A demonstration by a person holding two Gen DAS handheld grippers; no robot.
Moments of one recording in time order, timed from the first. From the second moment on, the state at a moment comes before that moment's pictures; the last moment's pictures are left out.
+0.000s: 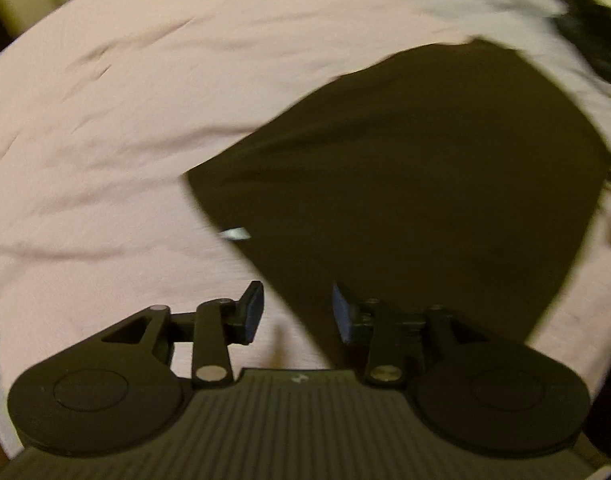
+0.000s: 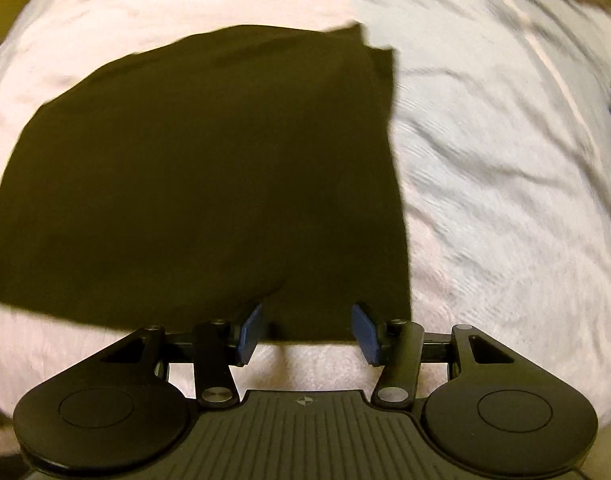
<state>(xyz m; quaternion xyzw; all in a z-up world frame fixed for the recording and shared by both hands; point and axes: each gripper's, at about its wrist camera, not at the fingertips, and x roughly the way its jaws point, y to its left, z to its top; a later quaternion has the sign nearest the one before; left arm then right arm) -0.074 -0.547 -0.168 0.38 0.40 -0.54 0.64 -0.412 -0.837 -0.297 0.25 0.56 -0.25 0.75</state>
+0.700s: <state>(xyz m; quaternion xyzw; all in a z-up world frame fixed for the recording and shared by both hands) -0.280 -0.469 -0.249 0.60 0.08 -0.53 0.59 -0.483 -0.758 -0.368 -0.26 0.49 -0.06 0.83</state>
